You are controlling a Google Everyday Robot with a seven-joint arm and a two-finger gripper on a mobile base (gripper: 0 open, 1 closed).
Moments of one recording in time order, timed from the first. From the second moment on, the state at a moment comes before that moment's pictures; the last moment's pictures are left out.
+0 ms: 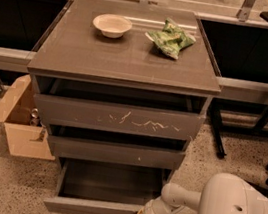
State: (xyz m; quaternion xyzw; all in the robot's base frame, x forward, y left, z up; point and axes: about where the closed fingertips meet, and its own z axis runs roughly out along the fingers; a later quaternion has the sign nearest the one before) arm 0.447 -0.115 0.170 -0.69 0.67 0.26 0.12
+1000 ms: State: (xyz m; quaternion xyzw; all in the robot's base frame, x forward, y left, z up) arm 0.483 -0.127 0.159 -0.69 0.66 0.26 0.15
